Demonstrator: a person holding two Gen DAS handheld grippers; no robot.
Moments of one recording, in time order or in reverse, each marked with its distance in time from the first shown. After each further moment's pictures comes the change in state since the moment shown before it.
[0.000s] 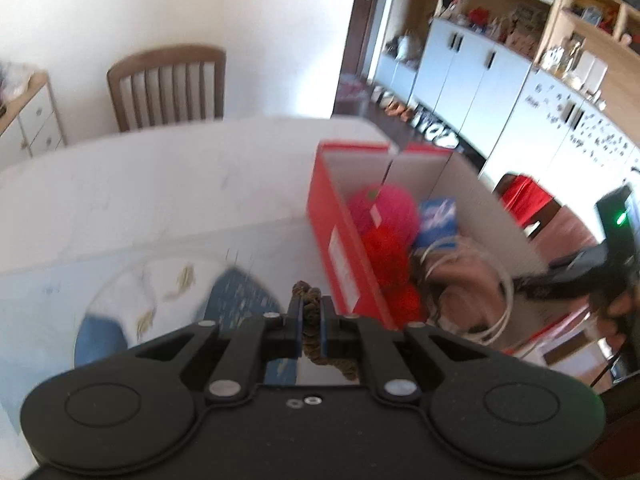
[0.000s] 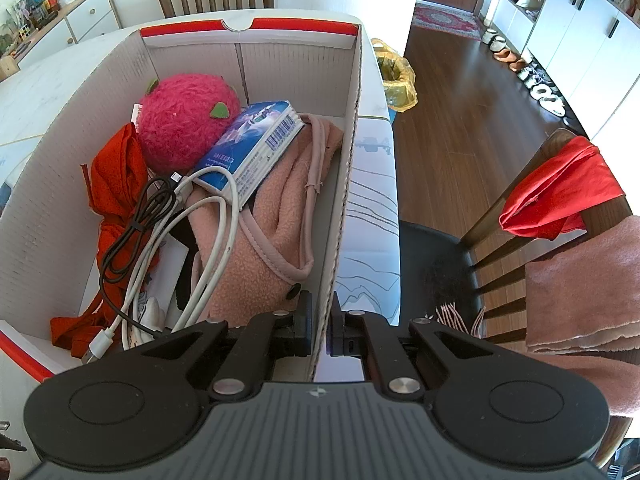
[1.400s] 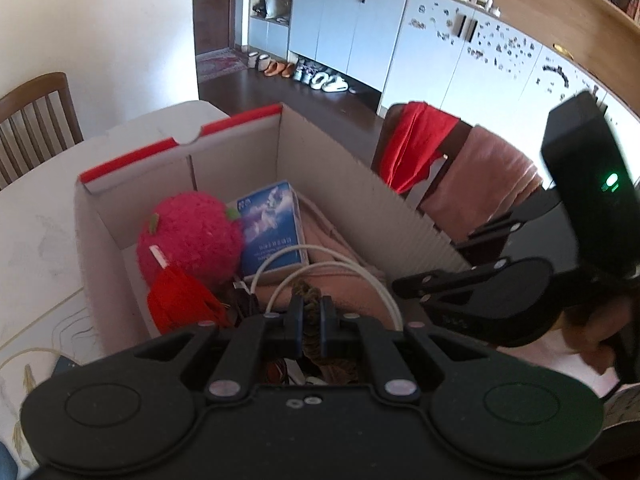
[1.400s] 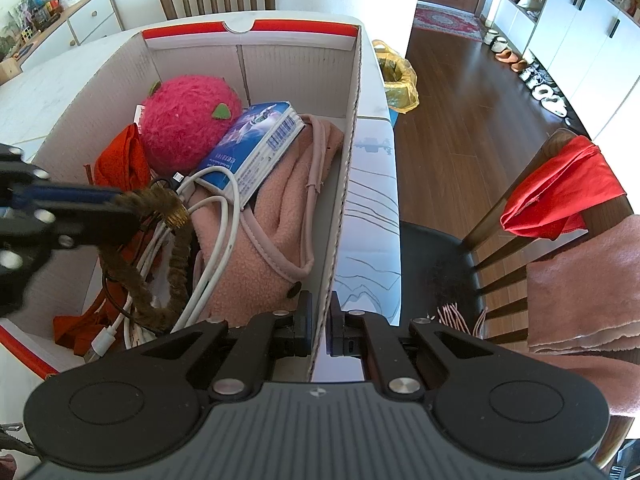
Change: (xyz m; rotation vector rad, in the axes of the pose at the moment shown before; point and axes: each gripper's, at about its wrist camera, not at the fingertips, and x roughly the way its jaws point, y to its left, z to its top) left arm 0.108 -0.122 0.013 0.316 0.128 -0.220; right arm -0.002 0.004 0.000 -0.004 -0.001 0.003
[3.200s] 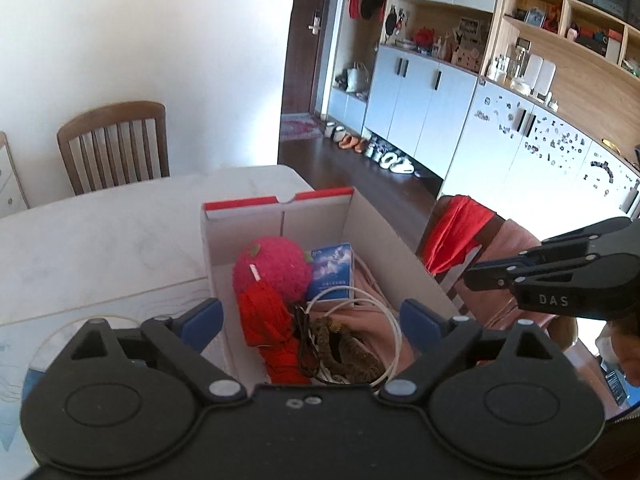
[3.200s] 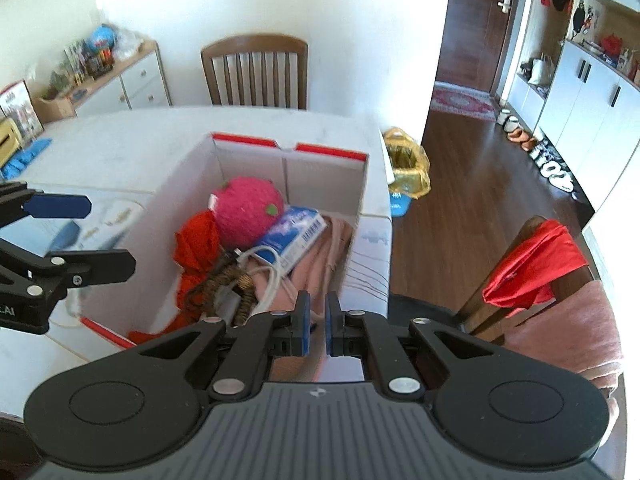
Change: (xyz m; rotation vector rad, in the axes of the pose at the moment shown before) left arm -0.114 -0.001 -0.032 -0.200 -0.243 0.176; right arm -0.116 0.001 -0.011 -0.070 -0.257 0.062
